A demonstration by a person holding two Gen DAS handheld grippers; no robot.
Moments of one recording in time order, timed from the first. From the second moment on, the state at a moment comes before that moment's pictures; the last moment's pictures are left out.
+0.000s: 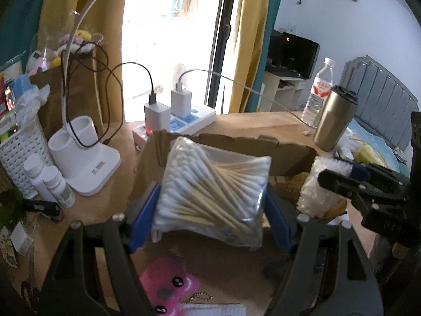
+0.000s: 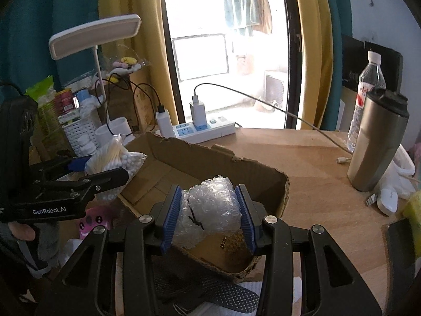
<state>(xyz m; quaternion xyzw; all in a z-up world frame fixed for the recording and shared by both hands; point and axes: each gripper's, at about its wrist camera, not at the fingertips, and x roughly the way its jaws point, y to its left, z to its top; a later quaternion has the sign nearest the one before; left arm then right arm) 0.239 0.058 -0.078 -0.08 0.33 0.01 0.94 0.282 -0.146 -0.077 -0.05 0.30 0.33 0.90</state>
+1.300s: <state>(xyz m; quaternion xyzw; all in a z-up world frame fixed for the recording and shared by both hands) 0.184 0.050 -0.050 -0.08 0.29 0.00 0.95 0.236 -0.158 -0.058 -0.06 0.28 0.31 0.90</state>
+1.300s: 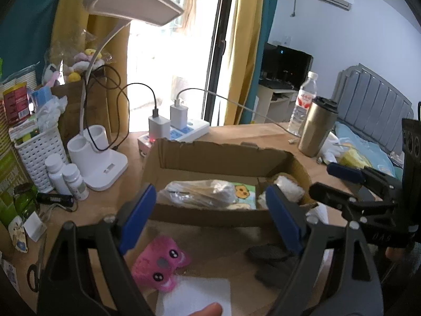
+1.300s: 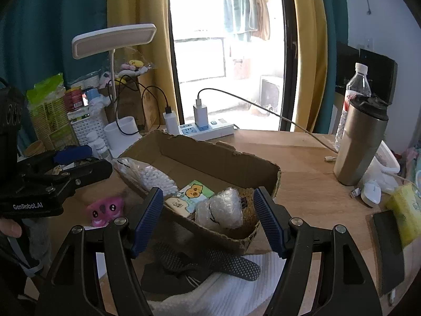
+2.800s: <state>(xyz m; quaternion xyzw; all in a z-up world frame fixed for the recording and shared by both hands) 0.137 0.005 -0.098 -0.09 0.34 -0.02 0.94 0.210 -0.207 -0.123 -0.04 0.37 0.28 0.88</state>
